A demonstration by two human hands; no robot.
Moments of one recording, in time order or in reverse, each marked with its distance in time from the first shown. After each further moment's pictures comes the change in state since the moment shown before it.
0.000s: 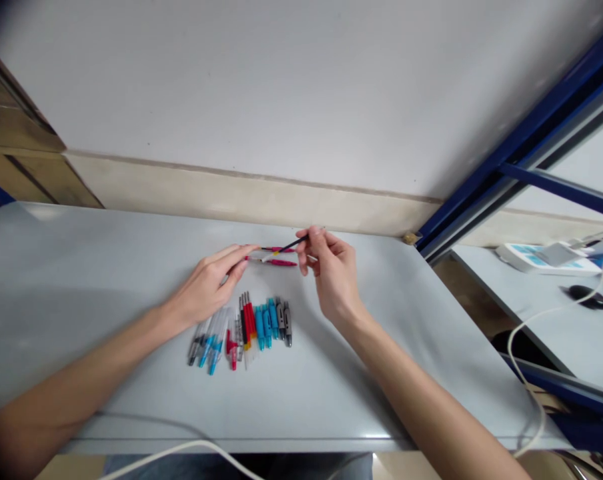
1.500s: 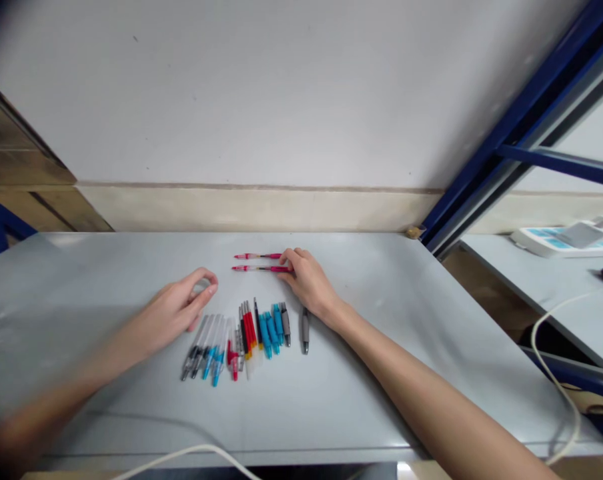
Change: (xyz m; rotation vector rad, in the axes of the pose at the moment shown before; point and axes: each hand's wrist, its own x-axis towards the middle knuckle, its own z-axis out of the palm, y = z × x) left_hand -0.030 0.006 -0.048 0.133 -0.287 -0.545; right_hand 0.029 0.059 -0.024 -0.967 -0.347 -0.298
